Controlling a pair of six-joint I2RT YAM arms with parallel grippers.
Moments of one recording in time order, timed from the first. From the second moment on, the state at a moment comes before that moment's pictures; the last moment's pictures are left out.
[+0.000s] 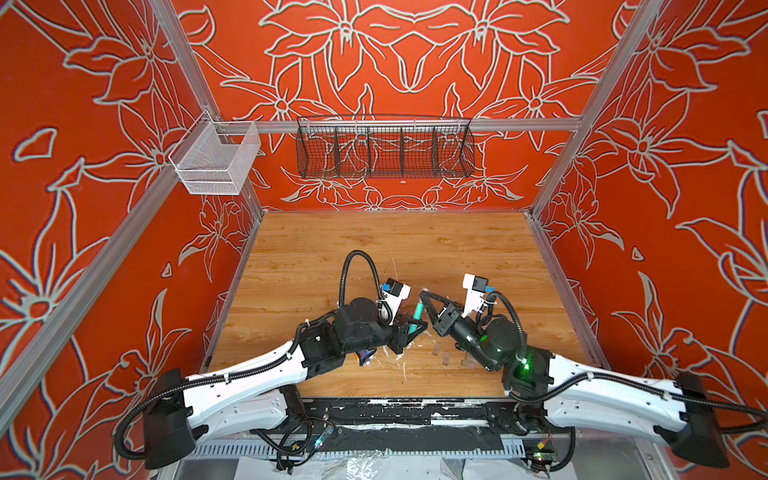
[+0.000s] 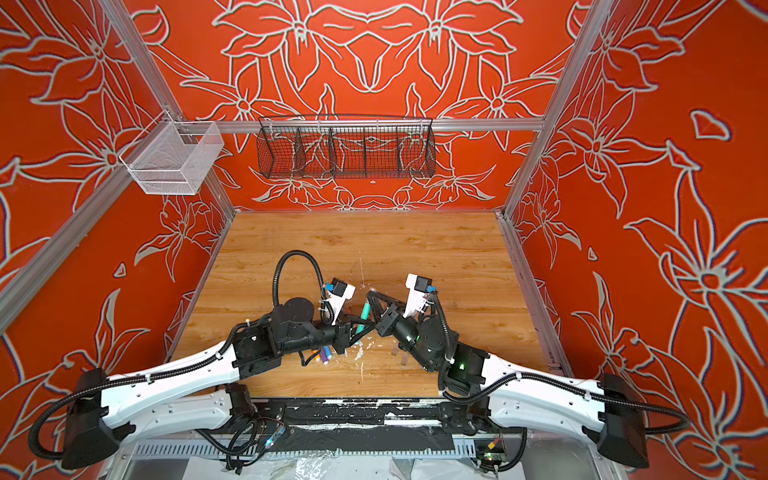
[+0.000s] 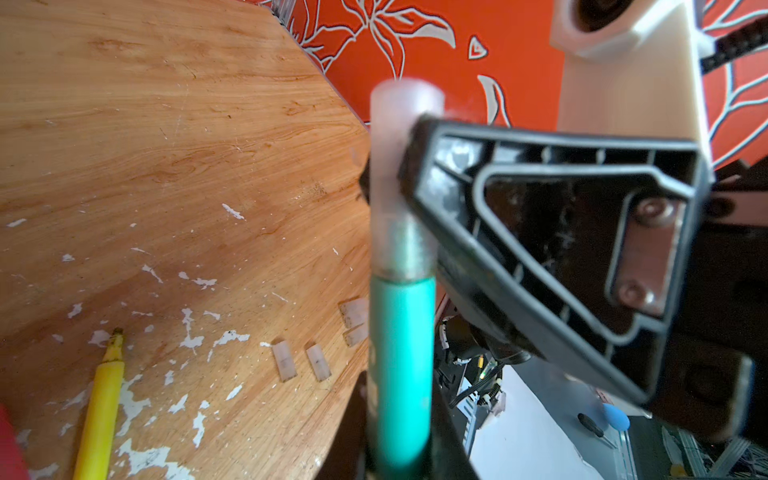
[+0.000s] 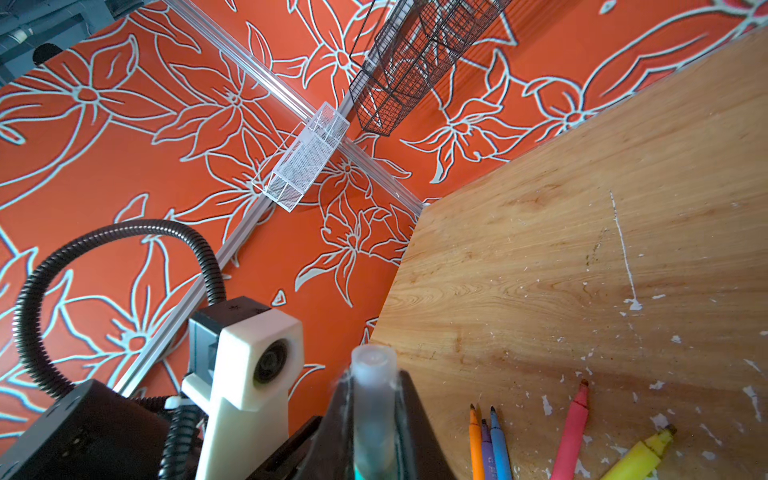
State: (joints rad) left arm -0.96 1.02 0.71 -0.01 0.16 -0.60; right arm 1.17 0.88 0.52 0.36 0.43 0.91
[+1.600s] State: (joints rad) left arm -0.78 0.92 0.79 0.01 0.14 -0.37; right arm 1.33 0.73 0.58 0.10 0.42 0.69
